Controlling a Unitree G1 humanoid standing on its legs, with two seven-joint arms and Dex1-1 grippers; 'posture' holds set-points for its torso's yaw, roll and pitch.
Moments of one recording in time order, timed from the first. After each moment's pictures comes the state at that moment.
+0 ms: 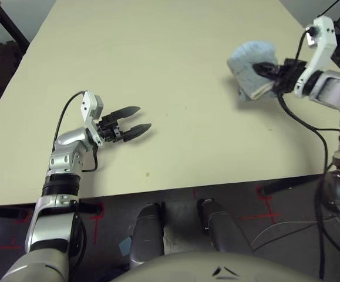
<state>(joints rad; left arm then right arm) -0.50 0.52 0.12 0.52 -0.43 0.06 -1.24 -0.81 -0.67 -0.19 0.40 0.46 0.86 0.61</state>
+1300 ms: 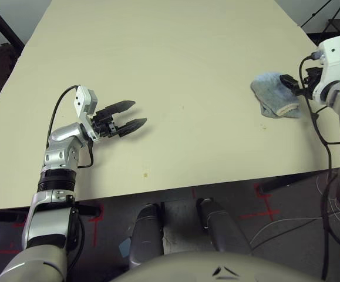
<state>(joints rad) -0.50 0.54 0.19 0.52 -0.43 0.04 -1.17 -0.83 -0.69 -0.23 0.70 0.19 0.28 0.52</state>
